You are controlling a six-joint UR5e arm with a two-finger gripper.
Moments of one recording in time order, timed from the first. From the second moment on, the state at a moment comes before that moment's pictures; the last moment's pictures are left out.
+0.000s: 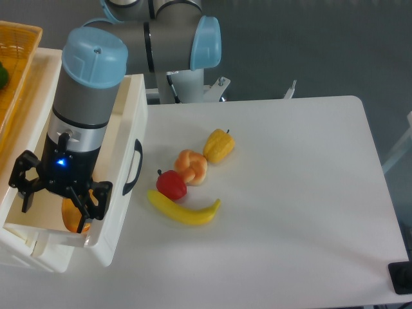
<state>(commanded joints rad) 2.14 -1.96 -1.31 -0.99 1.13 0.24</state>
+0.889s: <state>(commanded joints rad) 2.12 -2.00 -1.31 -0.99 1.13 0.24</state>
